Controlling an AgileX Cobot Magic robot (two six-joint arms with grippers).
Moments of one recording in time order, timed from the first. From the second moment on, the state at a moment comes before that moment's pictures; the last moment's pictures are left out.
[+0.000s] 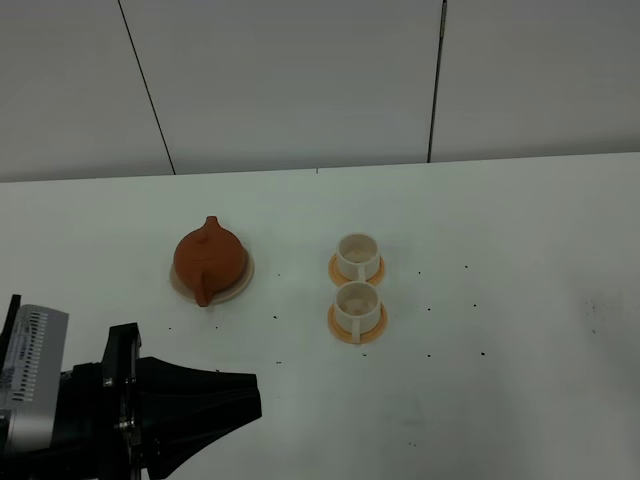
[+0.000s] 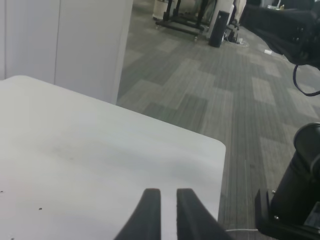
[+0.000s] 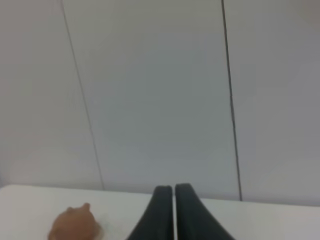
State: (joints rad) left arm -0.13 1.14 -0.40 -1.64 1.05 1.98; right arm 0.20 0.14 -0.24 1.27 0.18 -1.18
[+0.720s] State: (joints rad) left arm -0.13 1.14 -0.40 -1.64 1.05 1.98; right arm 0.20 0.20 -0.56 0.09 0.64 -0.07
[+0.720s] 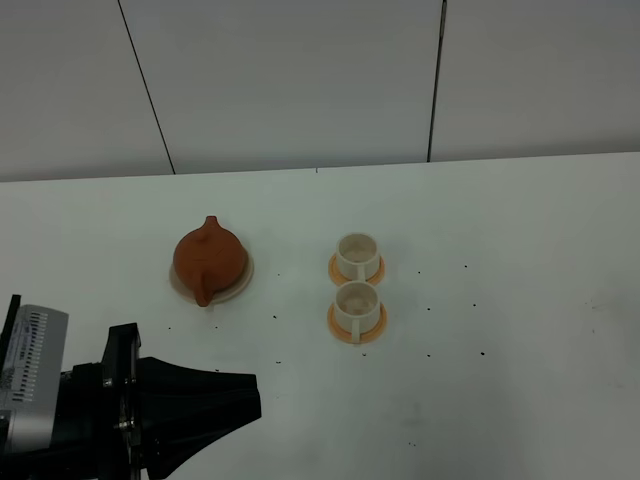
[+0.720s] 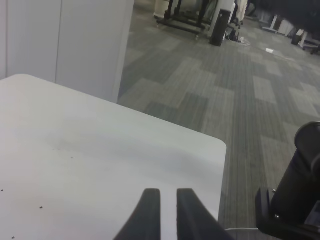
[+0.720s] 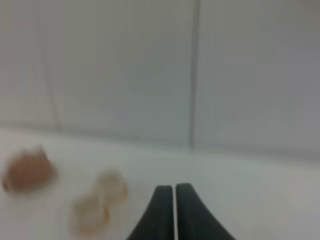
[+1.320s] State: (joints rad) left arm -0.13 1.14 -0.40 -1.64 1.07 1.98; right arm 0.20 -0.01 -0.56 -0.09 1.04 0.14
